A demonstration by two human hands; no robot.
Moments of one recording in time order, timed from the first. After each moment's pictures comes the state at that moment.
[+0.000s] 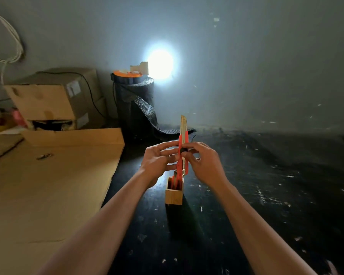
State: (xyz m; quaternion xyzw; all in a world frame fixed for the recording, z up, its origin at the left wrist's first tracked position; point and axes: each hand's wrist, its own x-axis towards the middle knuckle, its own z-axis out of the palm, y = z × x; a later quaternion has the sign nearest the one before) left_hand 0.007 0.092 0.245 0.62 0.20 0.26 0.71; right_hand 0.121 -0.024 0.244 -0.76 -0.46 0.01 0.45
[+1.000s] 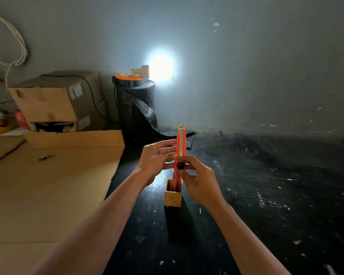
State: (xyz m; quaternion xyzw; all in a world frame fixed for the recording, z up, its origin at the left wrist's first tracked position) left_hand 0.007 0.090 0.257 0.65 0.23 0.28 0.67; right_hand 0.096 -0.046 0.221 -0.75 -0.46 0.05 0.47
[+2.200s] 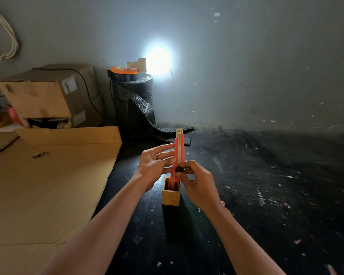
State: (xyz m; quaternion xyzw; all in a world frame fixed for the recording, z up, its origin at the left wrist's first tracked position) left_hand 0.022 0.101 0.225 0.62 0.23 0.27 0.70; right_hand 0.114 -0.035 0.191 -0.75 -0.46 0.04 0.48
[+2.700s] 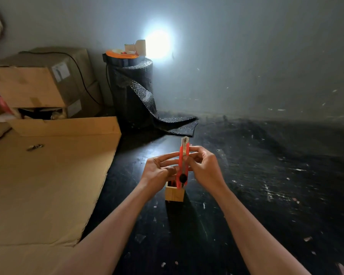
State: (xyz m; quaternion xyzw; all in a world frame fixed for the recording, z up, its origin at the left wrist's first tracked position) left_hand 0.035 0.123 0.171 0.61 0.21 0.23 0.73; right_hand 0.159 0.012 0.181 -0.70 -0.39 0.15 0.57
